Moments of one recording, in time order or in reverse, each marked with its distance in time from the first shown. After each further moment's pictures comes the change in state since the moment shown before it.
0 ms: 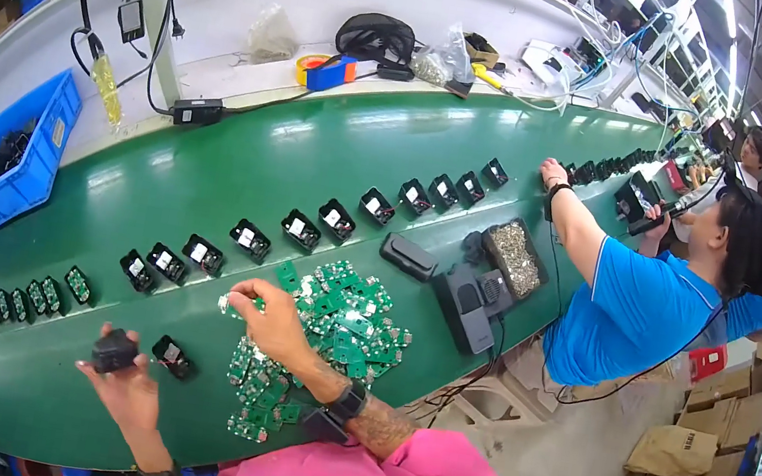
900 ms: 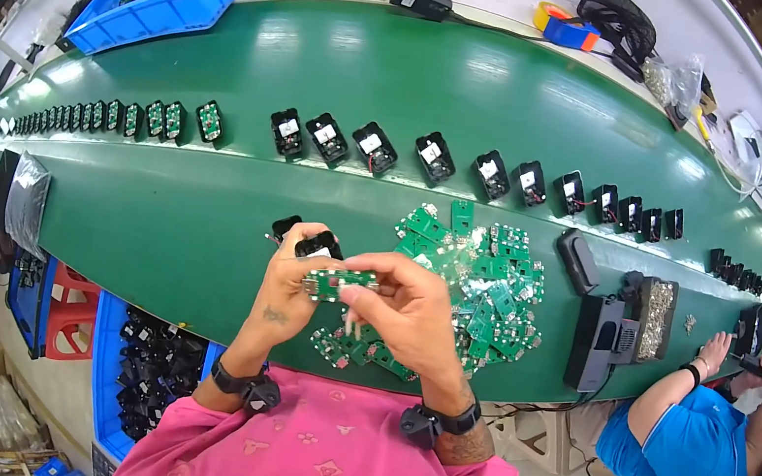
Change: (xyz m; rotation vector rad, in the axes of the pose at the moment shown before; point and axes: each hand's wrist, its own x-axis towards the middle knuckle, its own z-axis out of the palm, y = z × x) left_hand -0.008 -0.070 0.060 1.437 -0.073 0.212; right_hand -0.046 -0.051 -0.010 0.506 -0.409 0.239
